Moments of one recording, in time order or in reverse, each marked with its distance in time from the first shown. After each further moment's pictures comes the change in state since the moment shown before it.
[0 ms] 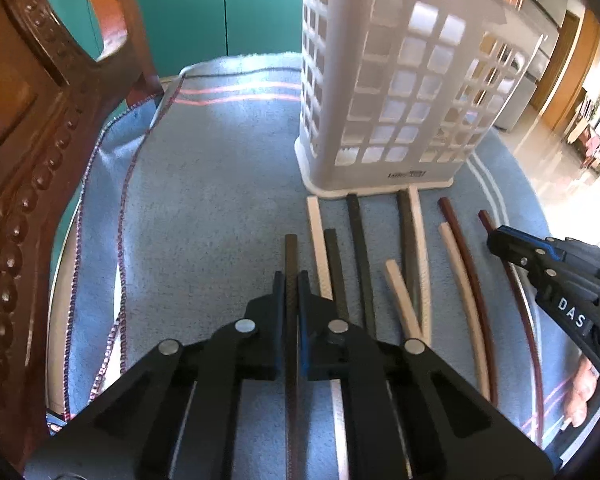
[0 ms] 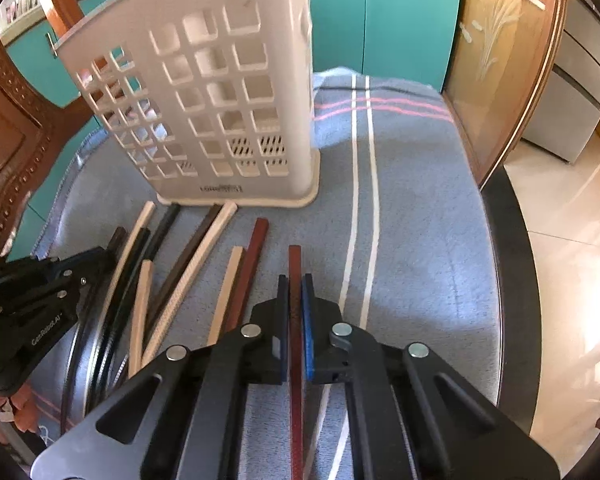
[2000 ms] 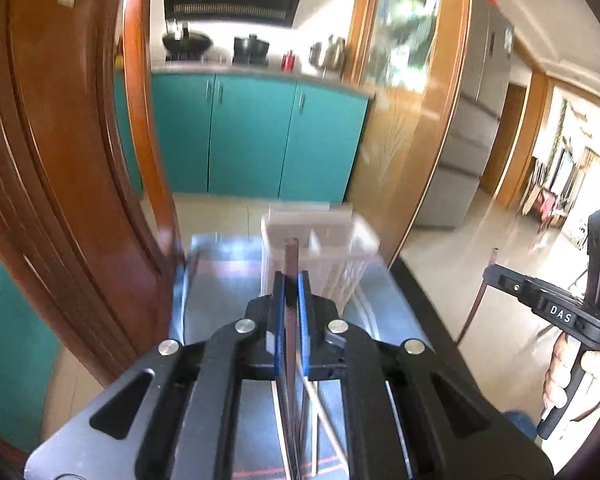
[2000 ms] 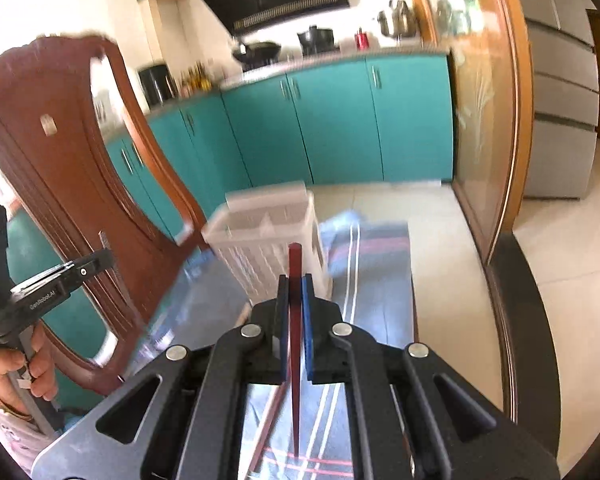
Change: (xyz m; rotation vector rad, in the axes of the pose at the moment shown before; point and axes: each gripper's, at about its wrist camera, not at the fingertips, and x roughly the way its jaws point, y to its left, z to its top) left arm -0.231 -0.004 0.021 -0.006 -0.460 -0.126; right arm -0.225 -0.024 -0.003 0.059 -0.404 0.196
